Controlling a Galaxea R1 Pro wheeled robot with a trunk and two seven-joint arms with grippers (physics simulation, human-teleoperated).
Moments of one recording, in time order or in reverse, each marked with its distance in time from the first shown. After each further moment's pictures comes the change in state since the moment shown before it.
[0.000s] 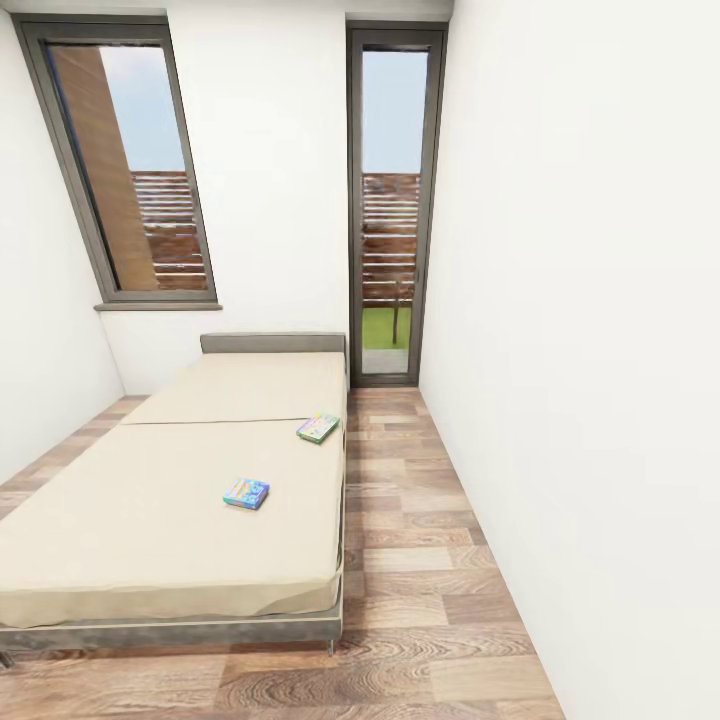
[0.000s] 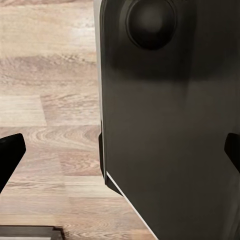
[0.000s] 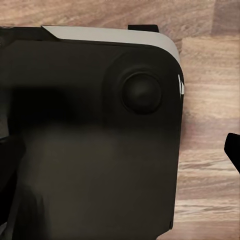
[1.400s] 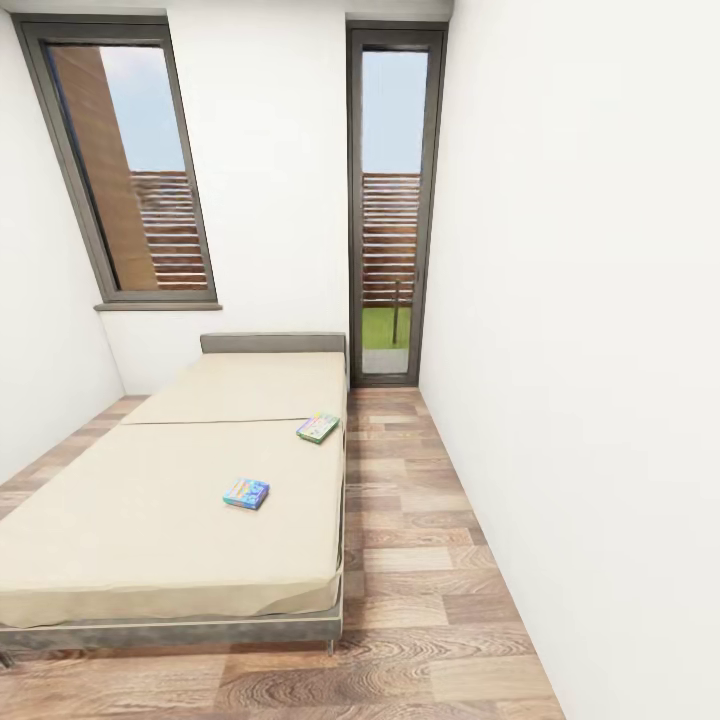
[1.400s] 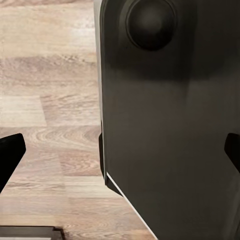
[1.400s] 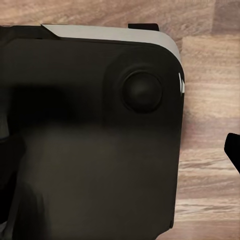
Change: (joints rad) left arm -0.001 0.000 0.000 0.000 0.000 0.000 0.000; right arm 0.002 0.001 0.000 0.000 0.000 -0.001 0.000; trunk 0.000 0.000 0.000
